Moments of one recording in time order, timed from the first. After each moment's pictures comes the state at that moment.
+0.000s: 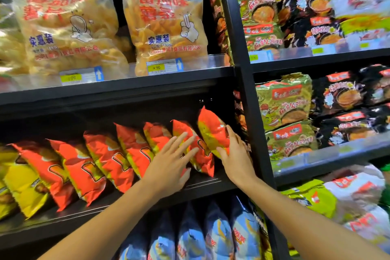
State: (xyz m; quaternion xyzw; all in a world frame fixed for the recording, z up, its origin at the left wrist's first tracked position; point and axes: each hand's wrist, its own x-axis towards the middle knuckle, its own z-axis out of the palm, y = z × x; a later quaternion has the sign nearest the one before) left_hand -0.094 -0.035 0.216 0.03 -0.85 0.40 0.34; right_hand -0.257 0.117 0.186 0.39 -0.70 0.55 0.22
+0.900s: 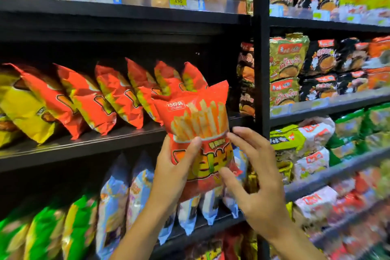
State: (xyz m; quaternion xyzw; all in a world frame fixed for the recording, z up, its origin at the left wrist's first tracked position) left_hand 0.043 0.073 0.106 -0.05 -0.66 -0.60 0.45; right_hand -0.036 0.217 0.073 0.50 -0.56 0.56 0.35
